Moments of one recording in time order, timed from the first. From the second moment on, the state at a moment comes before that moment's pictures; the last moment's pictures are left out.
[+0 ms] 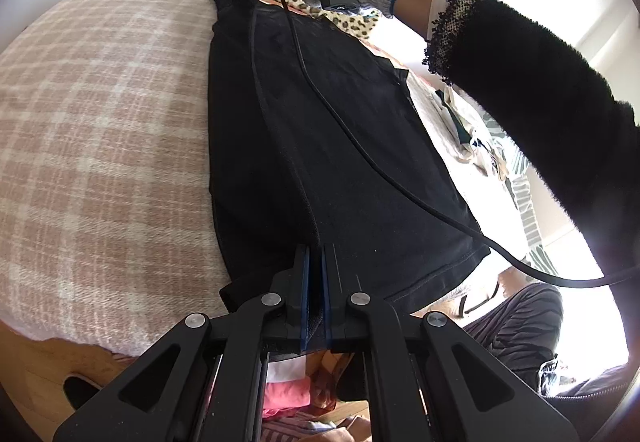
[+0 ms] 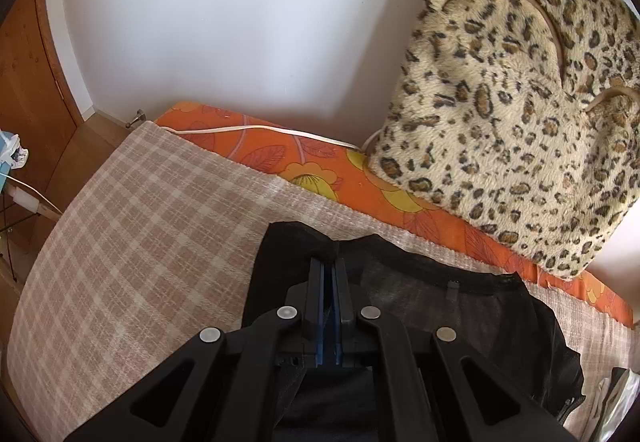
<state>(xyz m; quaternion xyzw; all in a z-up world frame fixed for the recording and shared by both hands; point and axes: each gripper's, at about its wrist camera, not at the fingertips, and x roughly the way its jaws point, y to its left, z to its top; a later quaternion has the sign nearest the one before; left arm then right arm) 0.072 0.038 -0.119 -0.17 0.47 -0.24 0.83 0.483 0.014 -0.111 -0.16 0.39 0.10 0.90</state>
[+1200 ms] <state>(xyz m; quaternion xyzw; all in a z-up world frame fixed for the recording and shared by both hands) 0.087 -0.054 -0.121 -0.10 0.51 -0.32 0.79 0.501 -0.080 -0.137 -0.16 0.41 0.02 0.90</state>
